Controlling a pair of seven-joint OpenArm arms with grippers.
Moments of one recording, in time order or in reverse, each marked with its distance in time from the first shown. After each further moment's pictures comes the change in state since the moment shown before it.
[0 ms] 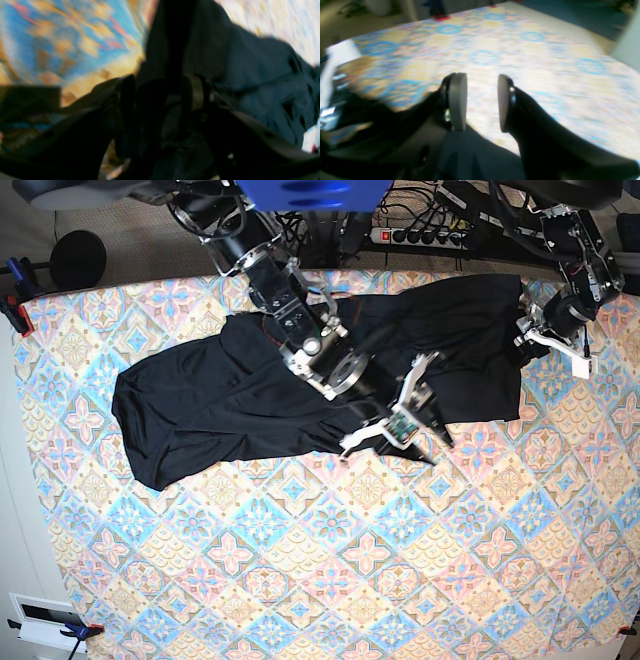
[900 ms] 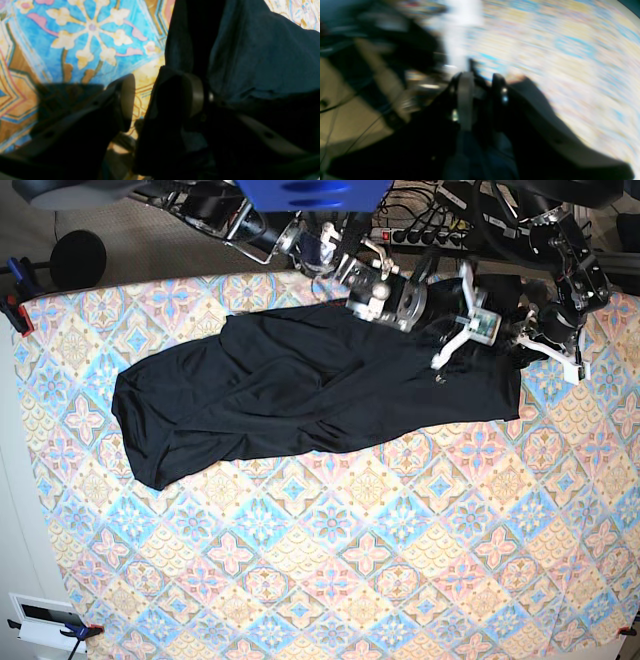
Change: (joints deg) left arm -3.2 4.0 0.1 0.0 17.8 -0.2 -5.3; right arm 0.8 -0.9 -25.3 -12.4 0.2 1.1 5.5
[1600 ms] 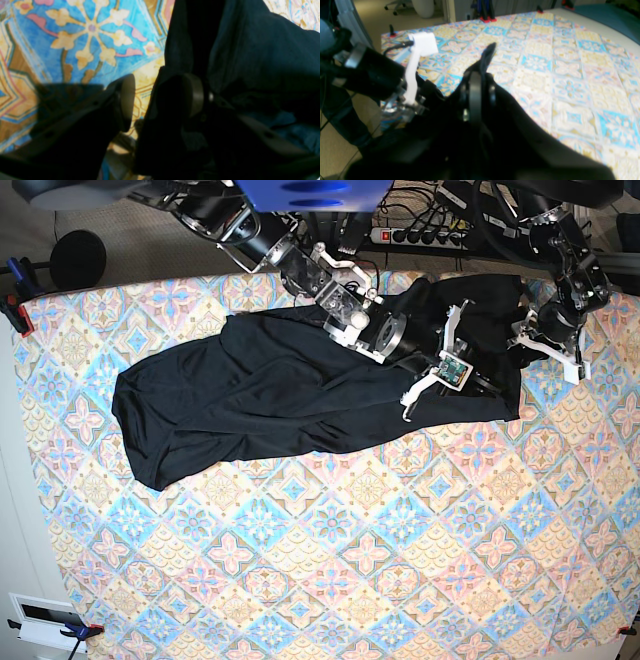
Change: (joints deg) left arm 0.0 0.0 0.0 0.0 0.0 0.0 0.0; right arm -0.3 -0.2 12.0 -0.3 -0.2 -0.8 8.1
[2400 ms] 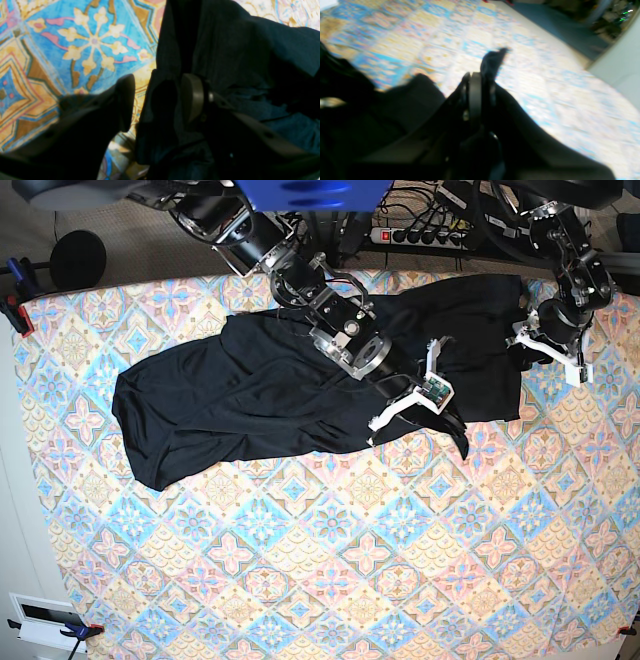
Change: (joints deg) left arm 1.9 0.3 0.2 6.4 0.8 0.2 0.8; right arm 1.2 0.2 4.2 -0.2 -12.8 -8.0 -0.2
